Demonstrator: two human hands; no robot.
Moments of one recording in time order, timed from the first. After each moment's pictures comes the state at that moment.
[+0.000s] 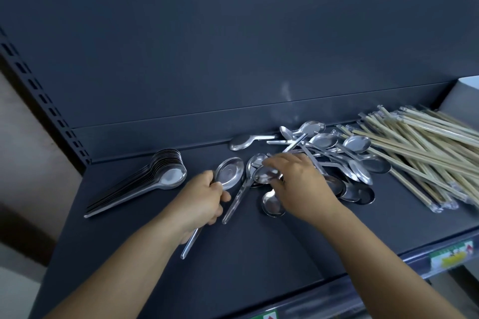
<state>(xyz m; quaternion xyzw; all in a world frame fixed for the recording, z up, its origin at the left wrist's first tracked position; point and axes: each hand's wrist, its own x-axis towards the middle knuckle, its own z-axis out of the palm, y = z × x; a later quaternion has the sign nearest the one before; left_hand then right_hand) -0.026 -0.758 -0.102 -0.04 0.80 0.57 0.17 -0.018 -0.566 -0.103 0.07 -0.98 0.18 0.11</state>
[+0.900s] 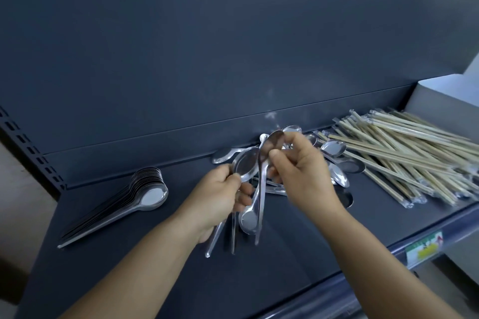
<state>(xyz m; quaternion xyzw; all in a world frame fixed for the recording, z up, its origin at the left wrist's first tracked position) -0.024 -0.710 -0.071 0.05 0.74 0.65 0.19 -0.005 -0.561 -0.065 -0.02 -0.79 0.58 0.20</state>
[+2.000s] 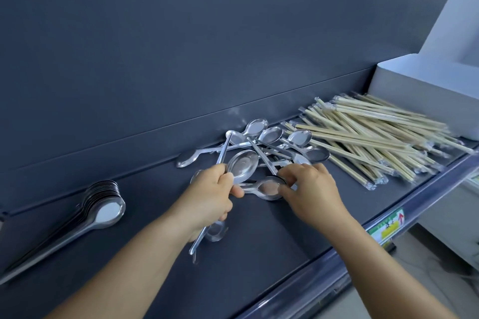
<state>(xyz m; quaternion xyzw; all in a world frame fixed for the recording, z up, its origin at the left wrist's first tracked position) -0.030 -0.666 -0.070 0.10 0.82 0.52 0.21 0.021 -0.484 -0.101 -0.16 -0.95 0.22 0.13</state>
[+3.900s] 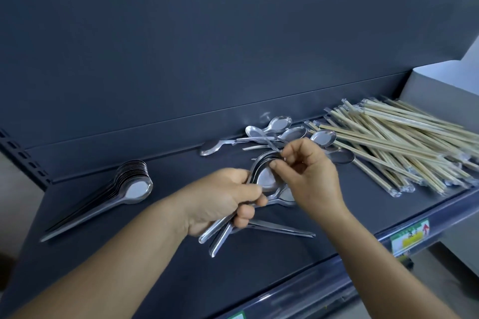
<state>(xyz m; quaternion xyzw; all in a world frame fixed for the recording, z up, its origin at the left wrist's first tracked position) -0.010 -0.690 -0.051 0.10 0.67 0.62 0.40 0.006 -0.521 -0.091 -0.04 -0.80 0.54 0.25</state>
